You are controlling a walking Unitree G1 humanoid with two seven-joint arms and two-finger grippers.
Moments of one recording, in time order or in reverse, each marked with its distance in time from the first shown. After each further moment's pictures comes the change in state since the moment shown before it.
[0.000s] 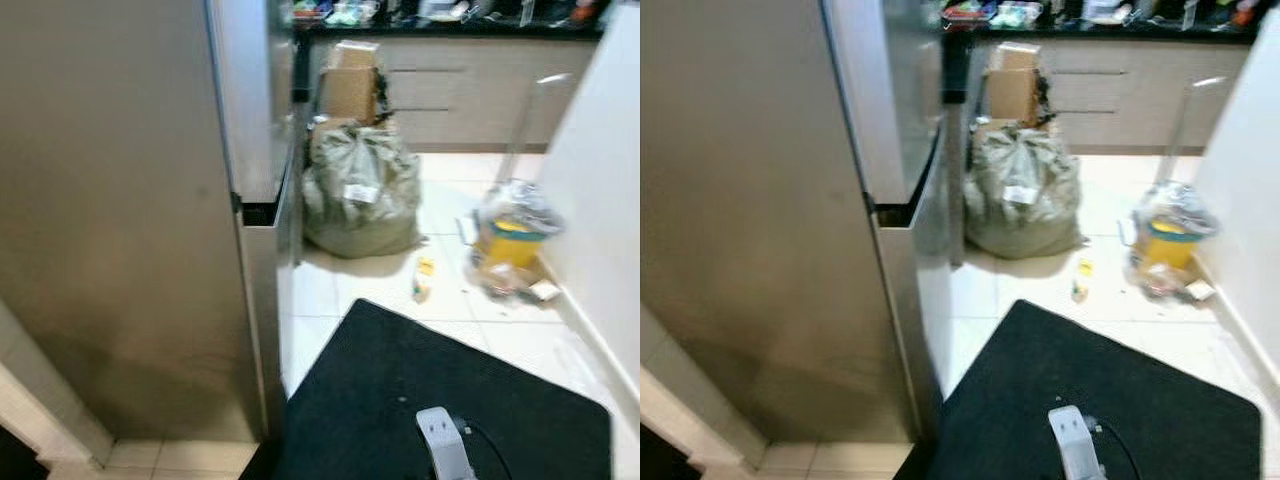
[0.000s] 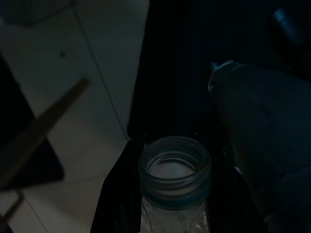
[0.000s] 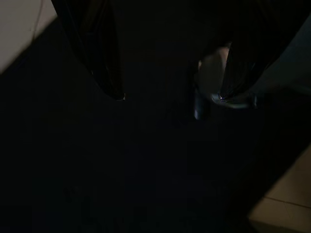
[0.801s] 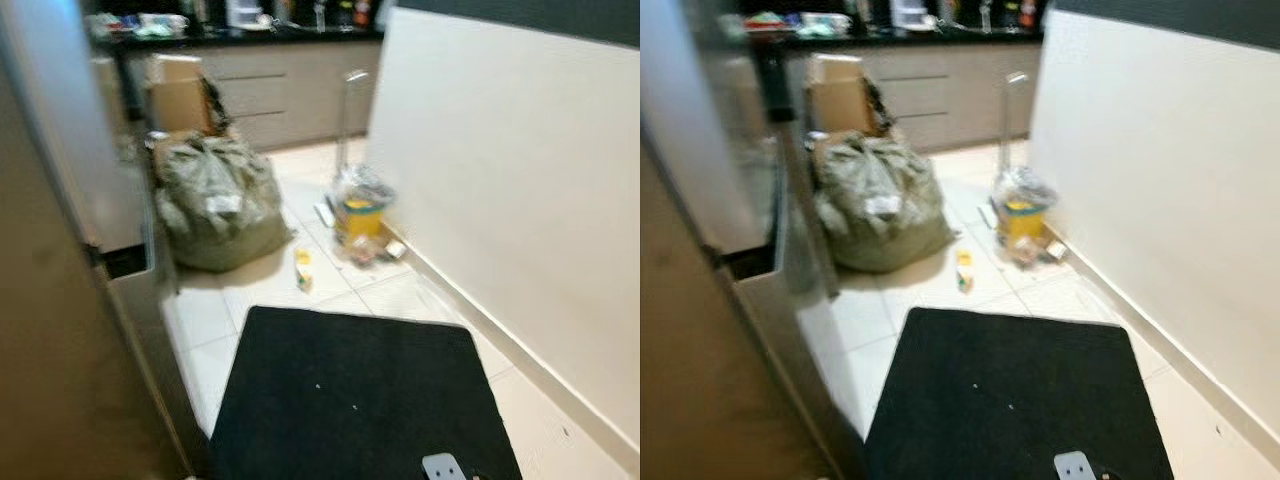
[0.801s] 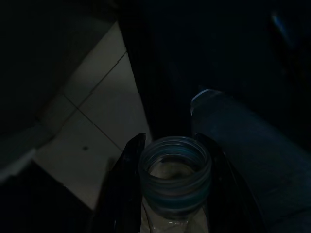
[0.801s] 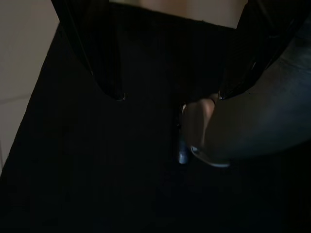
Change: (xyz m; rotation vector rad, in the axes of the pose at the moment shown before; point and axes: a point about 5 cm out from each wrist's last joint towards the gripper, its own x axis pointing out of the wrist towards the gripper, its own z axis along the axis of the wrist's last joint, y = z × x) left arm 0.001 -0.008 0.005 0.002 -0.015 -0.023; right arm -0.008 0.003 -0.046 0.050 0.135 -0.012
